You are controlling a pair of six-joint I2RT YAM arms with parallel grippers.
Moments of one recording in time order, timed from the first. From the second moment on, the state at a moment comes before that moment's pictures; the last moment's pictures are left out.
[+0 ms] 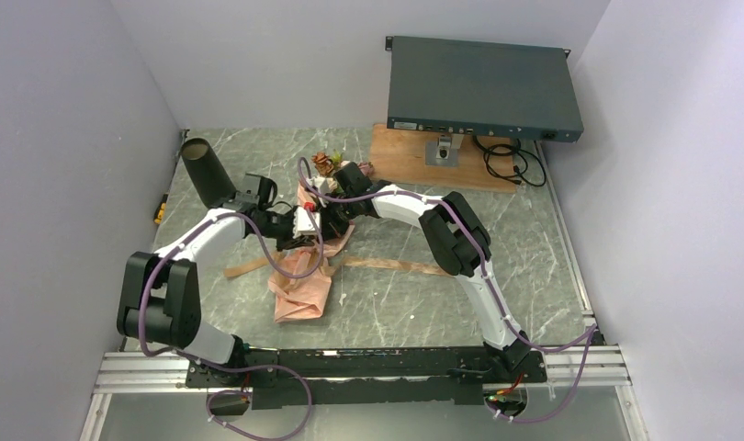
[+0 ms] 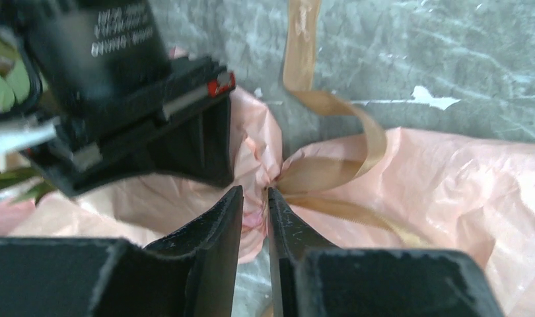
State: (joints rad) left arm -0.19 1.50 0.93 -0.56 0.84 1.22; right arm 0.71 2.34 1.73 -0.30 -0.73 -0.13
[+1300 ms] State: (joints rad) left arm -0.35 1.66 1.00 -0.59 0.56 1.23; right arm 0.70 2.36 1.77 -0.35 -0.75 -0.16
